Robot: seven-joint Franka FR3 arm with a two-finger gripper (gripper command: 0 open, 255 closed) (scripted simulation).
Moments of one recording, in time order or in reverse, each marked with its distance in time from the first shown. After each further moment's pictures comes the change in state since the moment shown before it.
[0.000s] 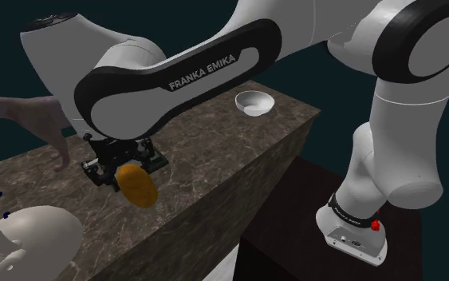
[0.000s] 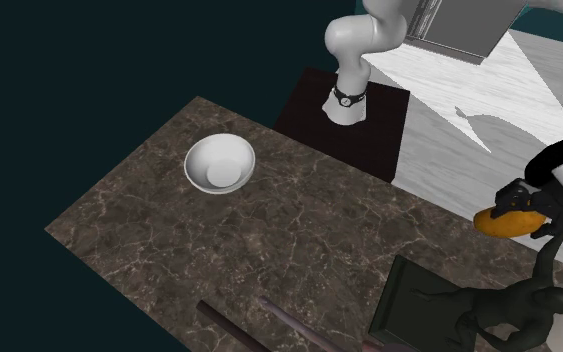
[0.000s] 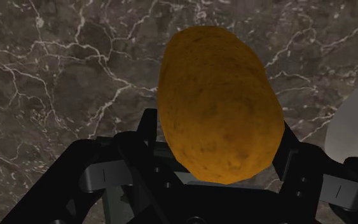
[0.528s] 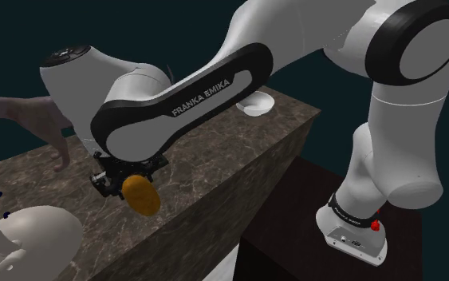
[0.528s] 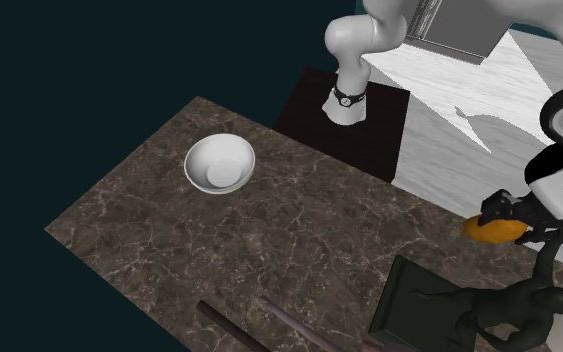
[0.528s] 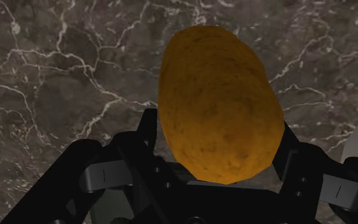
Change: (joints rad) arm 0.000 0.026 -0.004 -0.071 -0.011 0.095 0.012
